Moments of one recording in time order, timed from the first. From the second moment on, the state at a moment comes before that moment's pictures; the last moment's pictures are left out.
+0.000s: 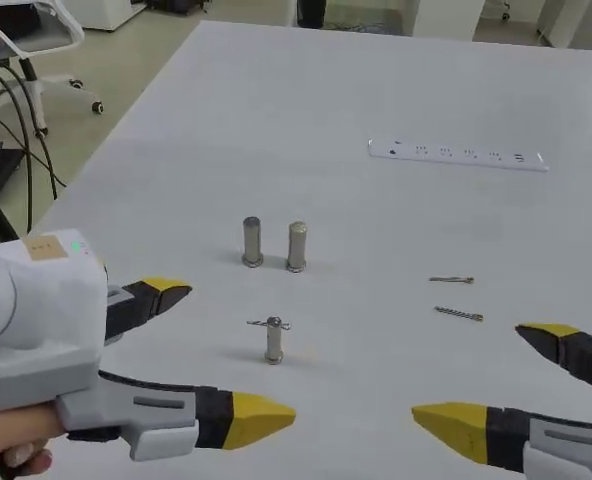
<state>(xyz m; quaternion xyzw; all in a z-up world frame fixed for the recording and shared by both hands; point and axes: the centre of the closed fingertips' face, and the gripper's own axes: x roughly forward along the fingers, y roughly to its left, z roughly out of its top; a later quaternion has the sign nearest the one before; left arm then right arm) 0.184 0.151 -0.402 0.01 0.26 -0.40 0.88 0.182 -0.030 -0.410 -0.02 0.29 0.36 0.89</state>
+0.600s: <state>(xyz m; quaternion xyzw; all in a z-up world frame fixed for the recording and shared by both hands) 0.214 0.159 -0.403 0.03 0.26 -0.39 0.88 0.172 -0.057 -0.423 -0.01 0.32 0.31 0.89</state>
